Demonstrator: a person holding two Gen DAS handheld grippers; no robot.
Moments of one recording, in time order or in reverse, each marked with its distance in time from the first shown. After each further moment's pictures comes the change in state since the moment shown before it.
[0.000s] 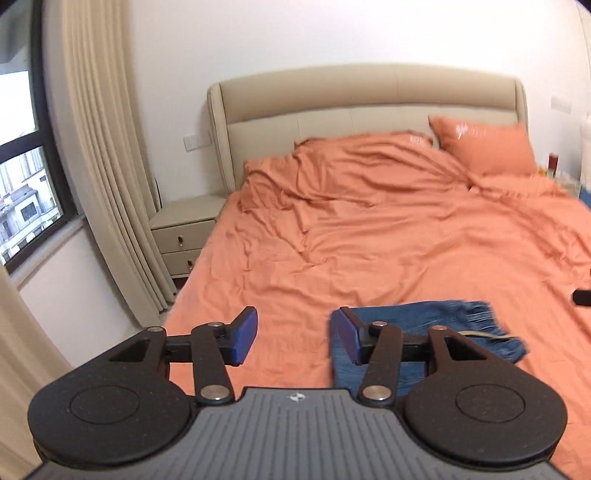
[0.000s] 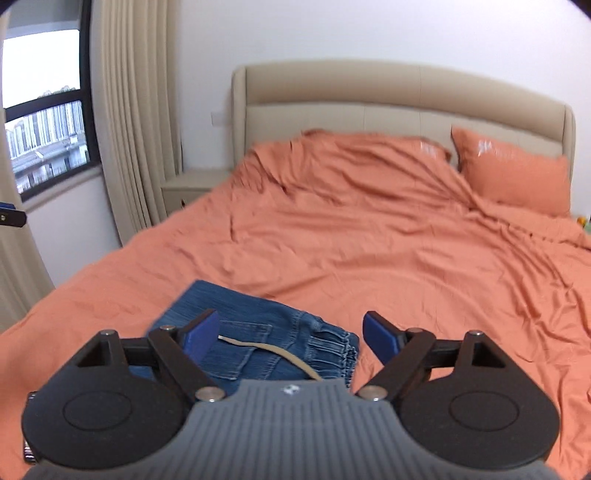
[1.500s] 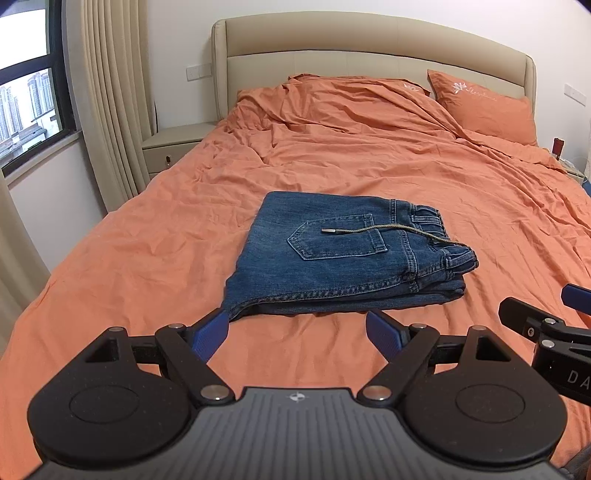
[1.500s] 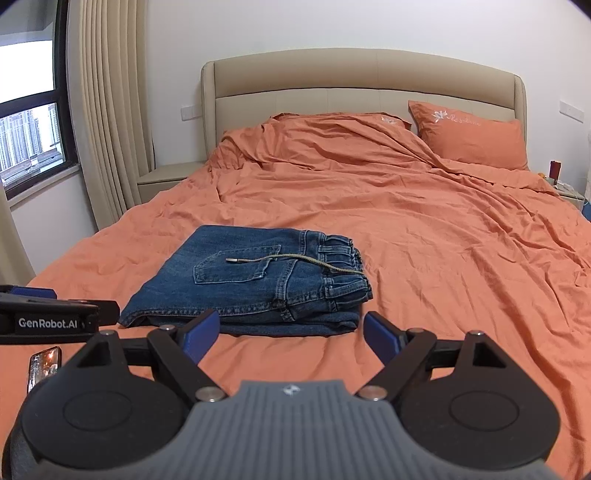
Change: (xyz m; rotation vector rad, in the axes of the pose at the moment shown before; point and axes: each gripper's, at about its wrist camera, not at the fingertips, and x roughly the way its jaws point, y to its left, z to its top) left arm 0.010 -0.126 -0.136 -0.119 0.154 0.012; right arm -0.036 0.068 -0.137 0.095 0.031 -0.117
